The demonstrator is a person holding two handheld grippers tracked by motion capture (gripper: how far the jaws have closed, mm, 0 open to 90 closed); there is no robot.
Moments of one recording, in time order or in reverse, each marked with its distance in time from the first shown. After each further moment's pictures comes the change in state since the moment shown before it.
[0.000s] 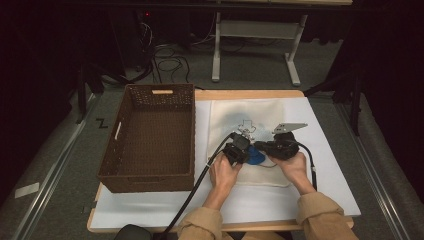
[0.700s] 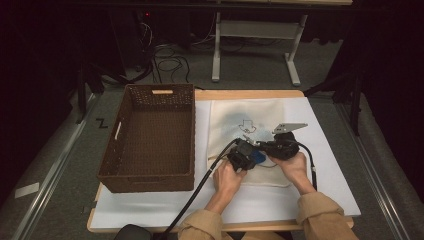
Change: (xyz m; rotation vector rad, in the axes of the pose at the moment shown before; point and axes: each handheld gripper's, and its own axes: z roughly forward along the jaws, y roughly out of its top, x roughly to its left) left arm -0.015 -0.003 0.010 0.007 -0.080 0.009; right arm -0.001 -0.001 0.000 0.003 0.000 0.007
